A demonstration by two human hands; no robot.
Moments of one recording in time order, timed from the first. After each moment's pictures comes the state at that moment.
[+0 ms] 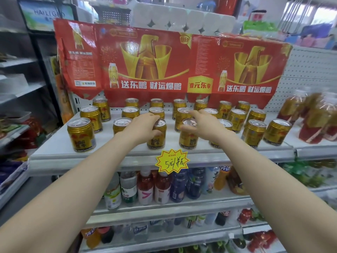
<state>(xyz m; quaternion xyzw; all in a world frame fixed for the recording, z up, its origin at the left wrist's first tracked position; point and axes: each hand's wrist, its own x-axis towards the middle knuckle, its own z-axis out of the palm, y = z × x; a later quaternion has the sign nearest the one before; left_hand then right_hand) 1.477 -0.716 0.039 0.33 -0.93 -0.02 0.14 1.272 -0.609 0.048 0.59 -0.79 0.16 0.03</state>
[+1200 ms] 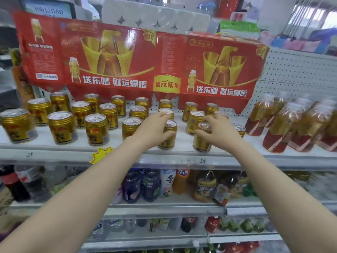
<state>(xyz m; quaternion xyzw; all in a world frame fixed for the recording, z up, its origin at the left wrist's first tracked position) 1.278 -0.602 0.036 0.33 -0.92 -0.04 0.21 1.068 -0.497 0.044 0.59 -0.79 0.14 0.09</state>
